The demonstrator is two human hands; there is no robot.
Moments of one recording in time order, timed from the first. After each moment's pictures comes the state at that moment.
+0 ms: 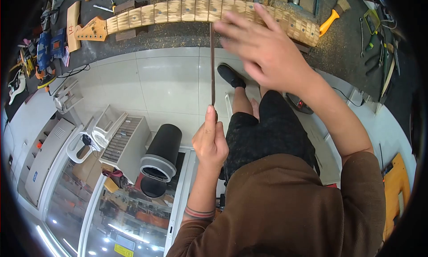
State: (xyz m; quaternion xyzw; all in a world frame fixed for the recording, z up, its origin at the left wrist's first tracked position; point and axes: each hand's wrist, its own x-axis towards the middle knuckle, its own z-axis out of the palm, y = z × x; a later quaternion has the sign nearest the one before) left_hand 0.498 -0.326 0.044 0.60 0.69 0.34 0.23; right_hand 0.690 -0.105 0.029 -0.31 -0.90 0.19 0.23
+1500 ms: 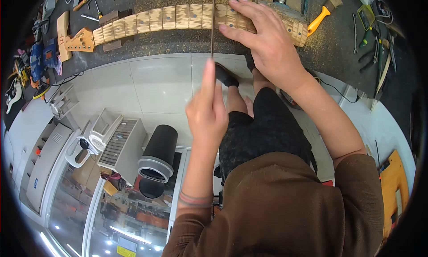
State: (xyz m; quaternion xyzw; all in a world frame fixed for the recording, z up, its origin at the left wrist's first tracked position) left_hand 0.528 -0.231 0.036 0.61 0.68 0.31 0.27; right_hand 0.714 -0.099 0.003 -0.42 -0.85 0.18 0.28
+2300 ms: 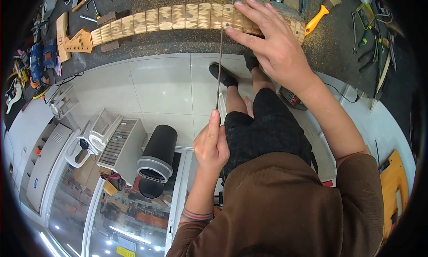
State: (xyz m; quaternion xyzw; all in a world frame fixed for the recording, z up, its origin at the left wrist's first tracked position) left_hand 0.530 -0.323 0.053 0.60 0.68 0.32 0.29; right_hand 0.735 -0.099 0.019 -0.40 -0.87 0.19 0.24
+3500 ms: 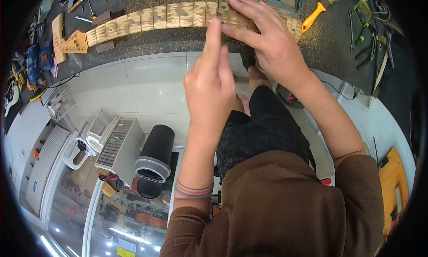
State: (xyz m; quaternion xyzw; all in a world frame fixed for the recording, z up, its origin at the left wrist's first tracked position) left_hand 0.554 -0.179 0.048 0.58 0.68 0.32 0.32; right_hand 0.735 -0.099 0.008 -0.41 -0.85 0.19 0.26
